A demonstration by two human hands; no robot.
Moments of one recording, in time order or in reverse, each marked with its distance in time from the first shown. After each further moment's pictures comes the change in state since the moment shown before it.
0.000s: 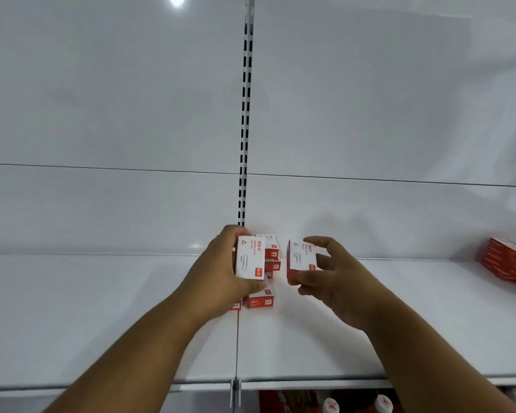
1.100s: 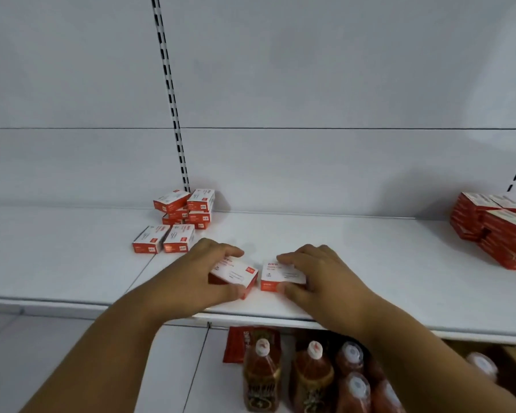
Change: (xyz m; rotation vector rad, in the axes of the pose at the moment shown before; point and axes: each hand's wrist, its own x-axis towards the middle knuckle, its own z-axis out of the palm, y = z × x) left_hand -0.044 0.075 0.125 0.332 -0.260 -0.213; right_hand -0.071 0.023 -0.153 -1.276 -0.149 -0.378
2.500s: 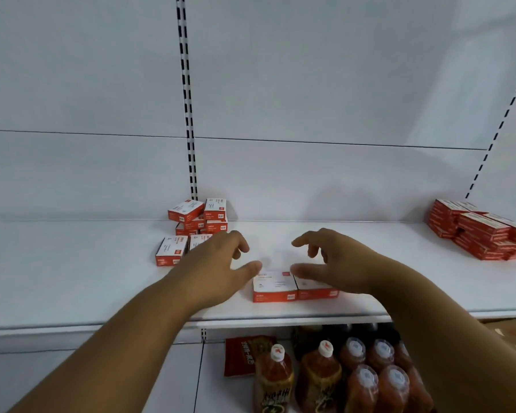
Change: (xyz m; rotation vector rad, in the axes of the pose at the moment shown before) left_hand 0.014 -0.039 -0.031 0.092 0.137 0.175; right_hand 0.033 -0.051 -0.022 0.031 -0.106 0.281
